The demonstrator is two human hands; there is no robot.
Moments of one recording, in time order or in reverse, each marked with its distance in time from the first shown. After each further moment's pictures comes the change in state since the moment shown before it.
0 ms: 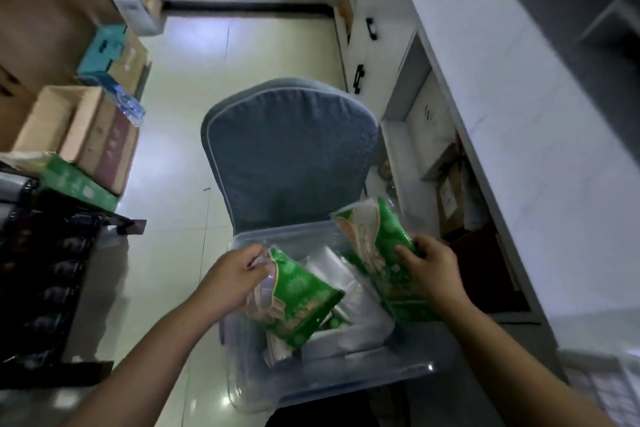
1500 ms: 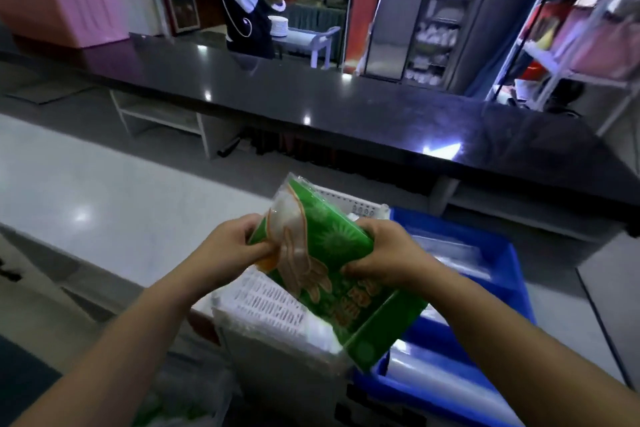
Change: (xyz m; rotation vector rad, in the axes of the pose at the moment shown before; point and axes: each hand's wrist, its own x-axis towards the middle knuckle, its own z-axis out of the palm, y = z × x) left_hand -0.145 0.395 0.268 0.180 -0.794 0.911; right_hand -0.314 0.063 -0.347 -0.040 0.558 0.315
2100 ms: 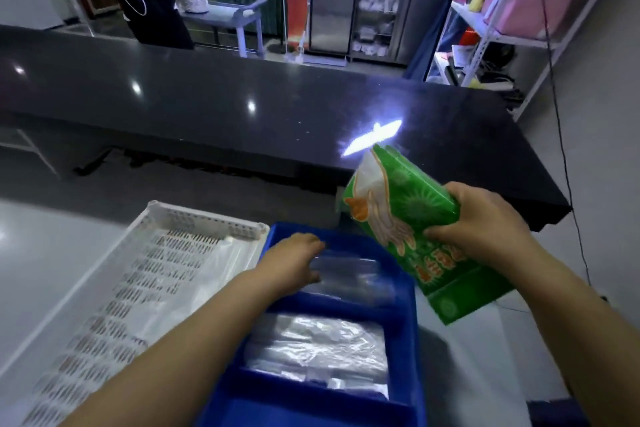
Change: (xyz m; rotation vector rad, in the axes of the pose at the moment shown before) left_hand 0.199 0.071 0.301 0.738 -0.398 0.325; right_hand -0.018 0.226 -0.247 -0.392 0.361 0.276
